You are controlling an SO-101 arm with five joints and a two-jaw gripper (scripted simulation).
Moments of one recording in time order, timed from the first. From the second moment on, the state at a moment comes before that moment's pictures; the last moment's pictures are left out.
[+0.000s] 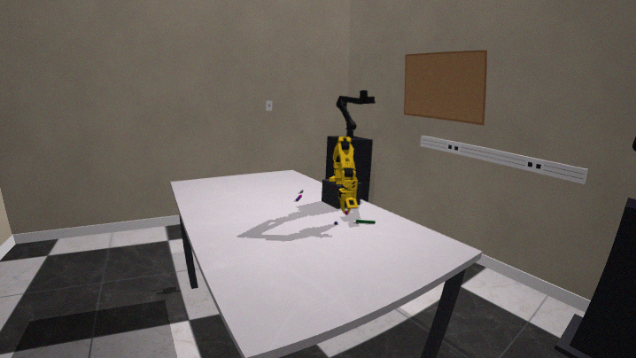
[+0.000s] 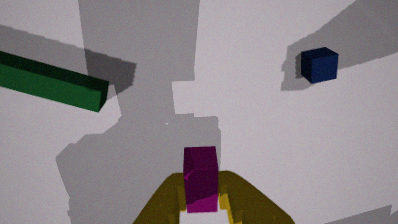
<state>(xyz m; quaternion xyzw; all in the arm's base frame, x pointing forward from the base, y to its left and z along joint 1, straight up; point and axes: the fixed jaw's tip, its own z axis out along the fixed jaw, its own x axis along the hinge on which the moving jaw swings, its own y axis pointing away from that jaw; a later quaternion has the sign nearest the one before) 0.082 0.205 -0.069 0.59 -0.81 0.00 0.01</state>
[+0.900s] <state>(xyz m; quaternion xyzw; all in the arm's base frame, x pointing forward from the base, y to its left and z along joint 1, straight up) 0.173 0.107 -0.072 0.53 -0.85 0.00 0.01</state>
